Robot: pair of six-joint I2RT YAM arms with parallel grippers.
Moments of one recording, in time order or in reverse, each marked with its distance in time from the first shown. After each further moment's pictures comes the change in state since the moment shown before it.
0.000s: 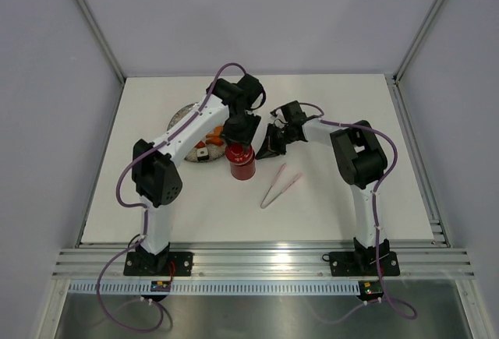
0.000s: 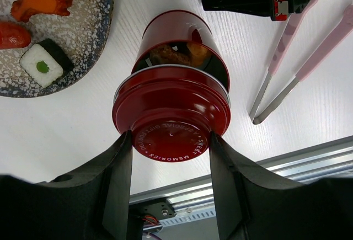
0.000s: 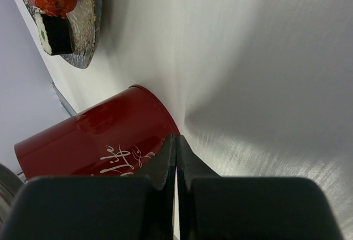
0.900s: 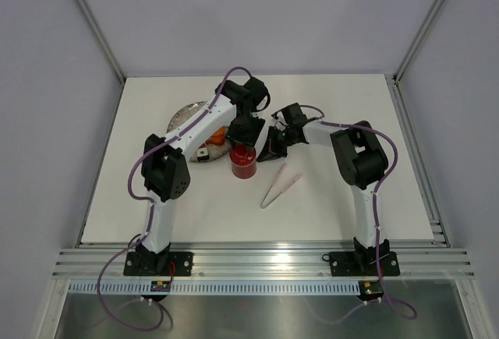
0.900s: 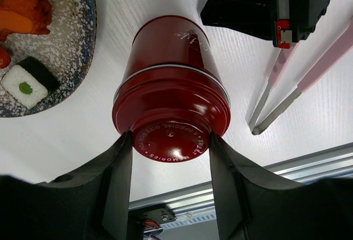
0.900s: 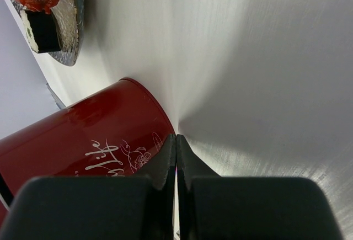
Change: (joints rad) left arm 0.000 0.097 0.037 0.010 0.032 0.019; right arm 0.000 -0.009 -0.033 0.001 0.016 0.000
